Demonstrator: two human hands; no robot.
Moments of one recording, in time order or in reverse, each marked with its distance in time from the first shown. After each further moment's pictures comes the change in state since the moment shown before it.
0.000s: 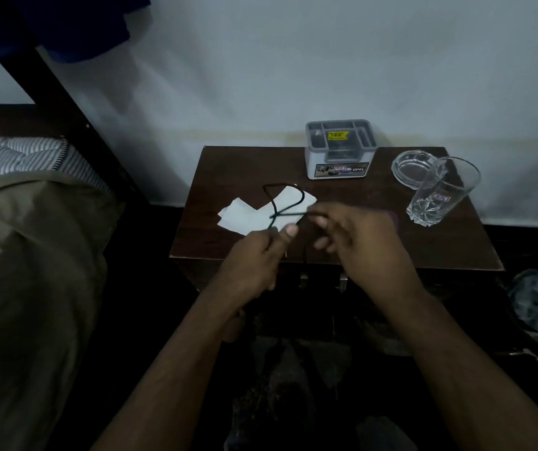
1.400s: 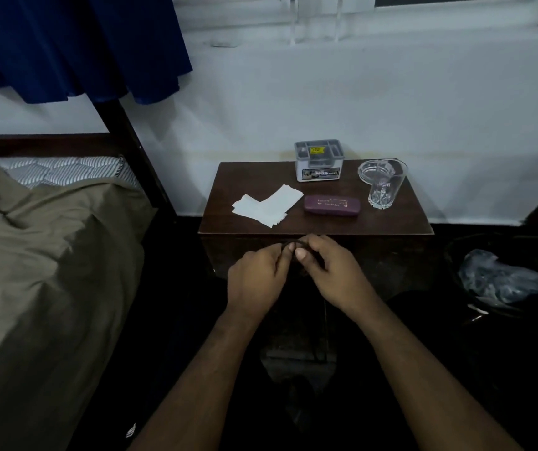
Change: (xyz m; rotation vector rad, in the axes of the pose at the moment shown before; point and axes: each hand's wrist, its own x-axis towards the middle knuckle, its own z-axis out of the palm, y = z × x) left_hand -0.161 0.015 0.038 0.497 0.450 0.247; right_hand -0.159 -0.034 0.008 -0.025 -0.008 -0.103
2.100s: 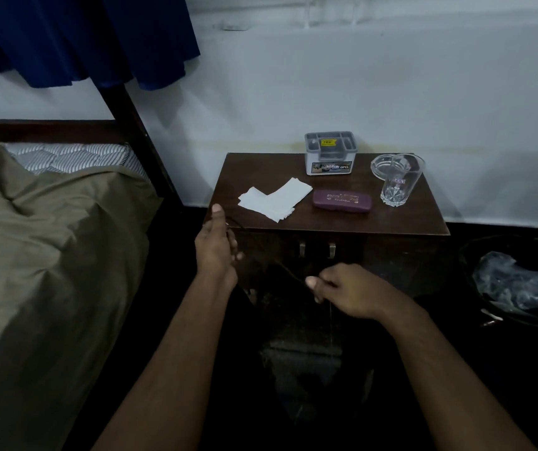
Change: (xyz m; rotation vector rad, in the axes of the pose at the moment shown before) left_hand 0.049 -0.049 -0.006 -1.235 0.312 -0.781; right_hand 0.004 0.025 -0.022 -0.312 -0.515 0.182
